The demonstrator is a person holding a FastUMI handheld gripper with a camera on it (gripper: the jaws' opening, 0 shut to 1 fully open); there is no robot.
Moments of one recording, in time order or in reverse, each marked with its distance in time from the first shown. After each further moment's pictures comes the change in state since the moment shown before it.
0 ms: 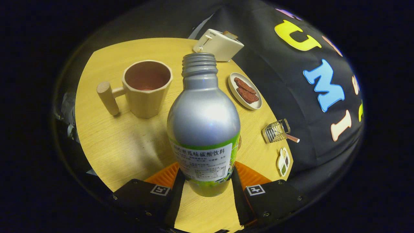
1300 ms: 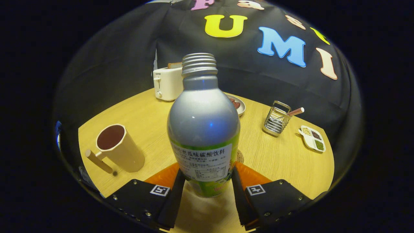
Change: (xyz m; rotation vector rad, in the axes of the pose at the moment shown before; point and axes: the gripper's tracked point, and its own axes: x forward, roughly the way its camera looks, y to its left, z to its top) arm 0.051 -0.042 0.030 0.559 -0.371 0.106
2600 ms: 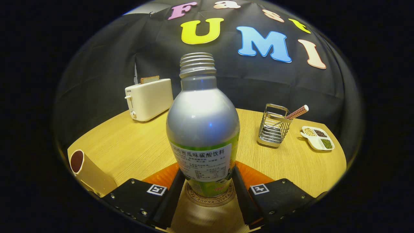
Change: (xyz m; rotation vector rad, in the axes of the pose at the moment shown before) arm 0.078 -0.042 0.021 0.125 -0.119 -0.082
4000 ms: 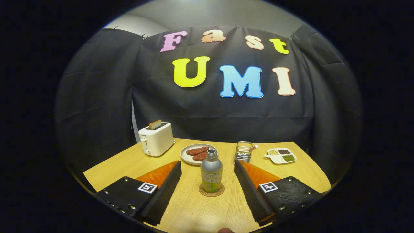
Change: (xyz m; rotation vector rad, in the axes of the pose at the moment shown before) arm -0.202 0.022 0.098 0.070 -0.277 -0.171
